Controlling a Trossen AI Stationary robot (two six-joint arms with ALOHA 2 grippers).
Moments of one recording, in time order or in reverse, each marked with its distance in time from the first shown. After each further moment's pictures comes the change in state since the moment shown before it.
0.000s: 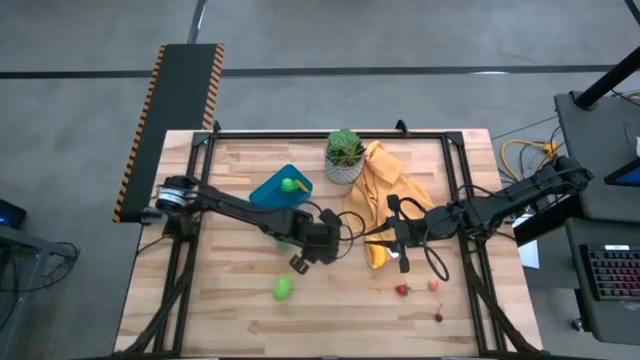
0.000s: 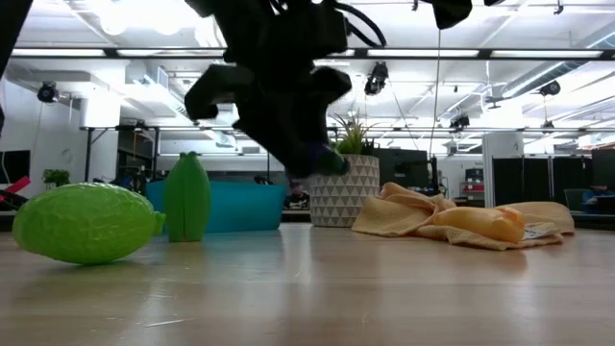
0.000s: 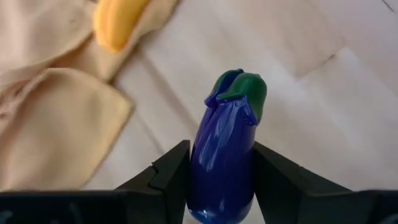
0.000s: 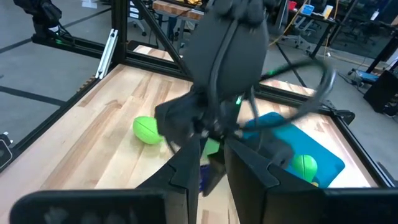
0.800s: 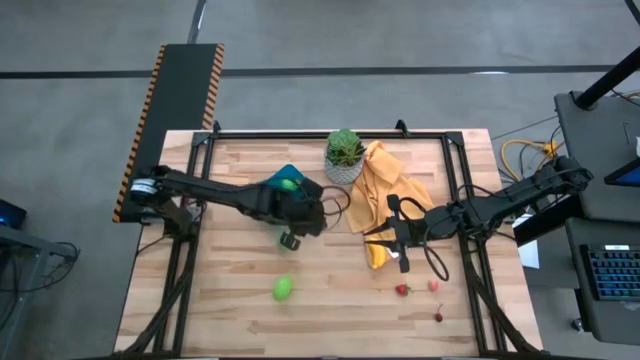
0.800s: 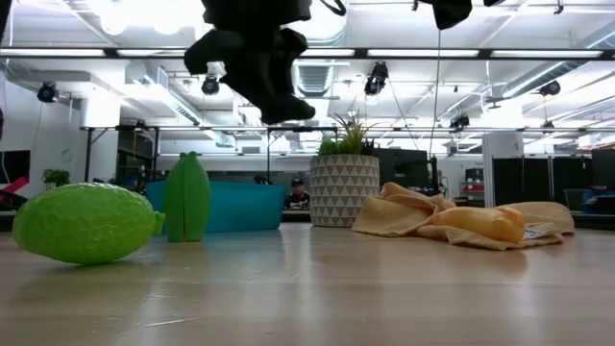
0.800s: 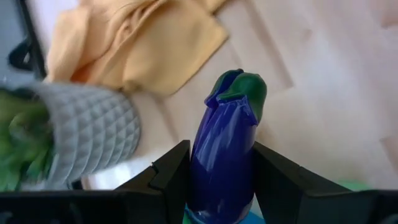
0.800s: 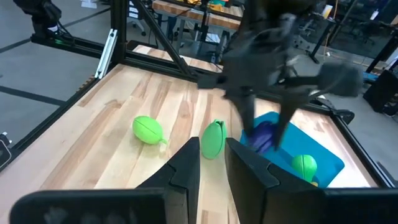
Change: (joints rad) left arm 0.088 -0.223 -0.020 -0.176 -0.191 -0.088; right arm 0.000 0.000 0.000 0.000 0.000 0.000
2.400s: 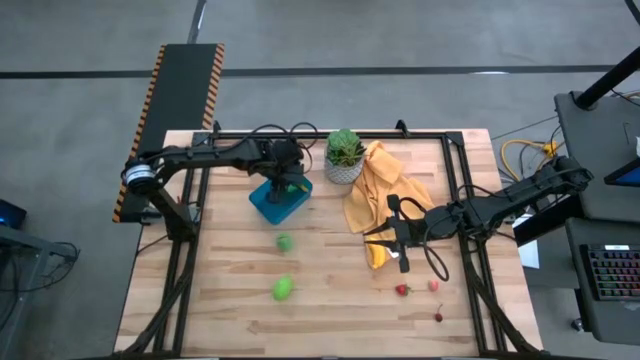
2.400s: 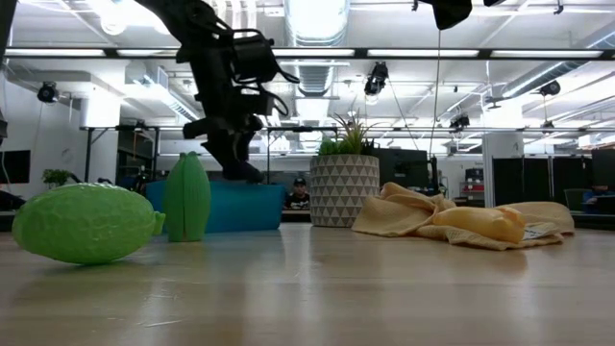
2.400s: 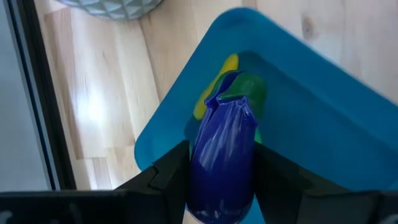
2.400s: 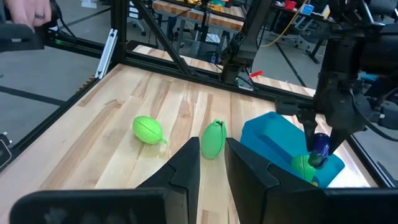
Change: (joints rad) left arm 0.478 -0.045 -0.231 0.056 0.188 0.156; right arm 0.000 0.000 0.000 0.000 0.000 0.000
